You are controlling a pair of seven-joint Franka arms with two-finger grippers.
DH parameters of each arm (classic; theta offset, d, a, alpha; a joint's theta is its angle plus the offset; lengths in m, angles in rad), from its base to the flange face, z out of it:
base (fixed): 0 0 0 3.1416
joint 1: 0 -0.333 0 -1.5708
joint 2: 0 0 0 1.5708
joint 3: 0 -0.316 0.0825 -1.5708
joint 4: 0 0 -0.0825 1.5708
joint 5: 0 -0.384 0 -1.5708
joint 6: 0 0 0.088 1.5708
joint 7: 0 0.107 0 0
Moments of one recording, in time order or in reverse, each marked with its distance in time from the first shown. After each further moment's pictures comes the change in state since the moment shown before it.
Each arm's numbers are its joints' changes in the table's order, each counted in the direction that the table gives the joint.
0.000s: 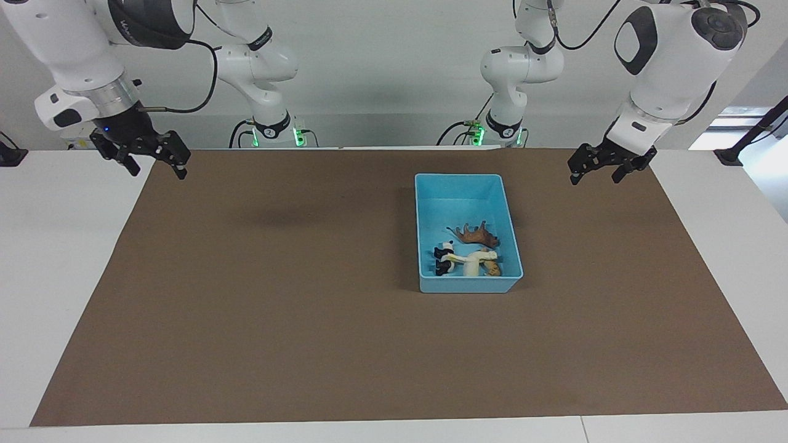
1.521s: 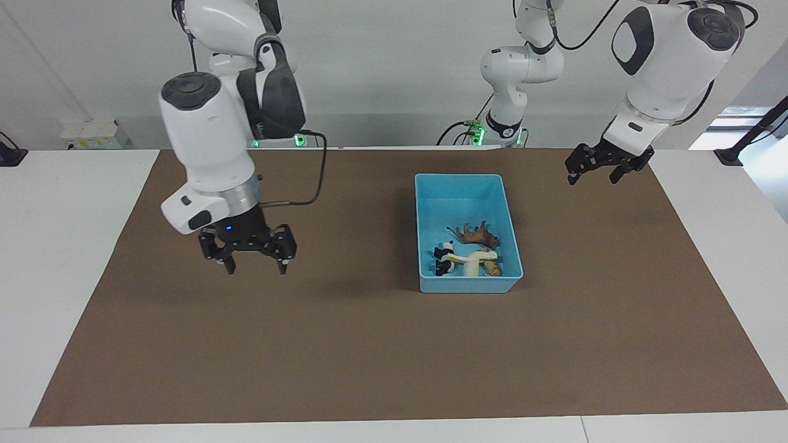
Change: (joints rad) left arm 0.003 -0.001 0.004 0.001 0.000 0.000 -0.002; right arm -0.202 -0.470 0.000 0.417 -0.038 0.181 0.128
